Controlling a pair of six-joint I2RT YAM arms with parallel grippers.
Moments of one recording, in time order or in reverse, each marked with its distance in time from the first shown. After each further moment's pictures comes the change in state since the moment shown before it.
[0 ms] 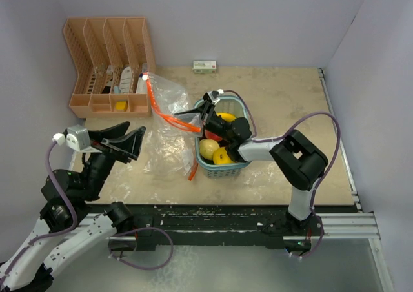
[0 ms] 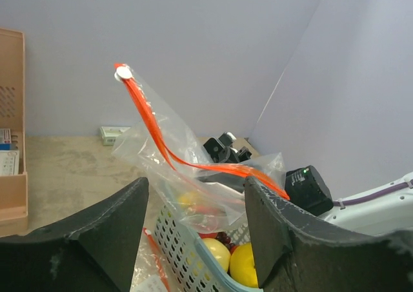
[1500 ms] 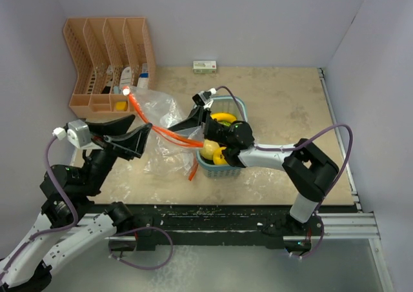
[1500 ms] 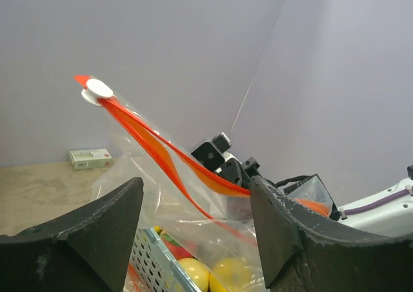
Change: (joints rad) left arm 0.000 0.072 0.023 0.097 0.110 0.003; right arm 0.118 -0.138 0.019 0.023 -0.102 -0.048
